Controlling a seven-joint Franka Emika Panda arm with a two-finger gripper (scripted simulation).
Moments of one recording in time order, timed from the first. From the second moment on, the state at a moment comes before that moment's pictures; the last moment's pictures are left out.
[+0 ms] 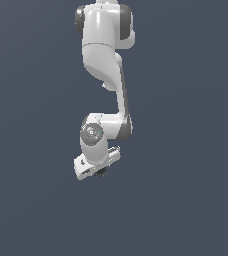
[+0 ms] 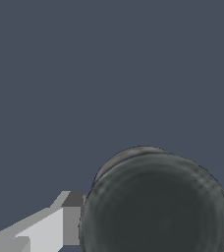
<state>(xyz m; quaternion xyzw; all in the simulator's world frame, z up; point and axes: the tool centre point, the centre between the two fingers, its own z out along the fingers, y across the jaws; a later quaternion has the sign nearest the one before) 0.077 -0.065 0.014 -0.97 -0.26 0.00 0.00</state>
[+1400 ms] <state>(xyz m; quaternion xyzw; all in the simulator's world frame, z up) -0.030 -0.124 0.093 -0.97 -0.26 0.00 0.00</state>
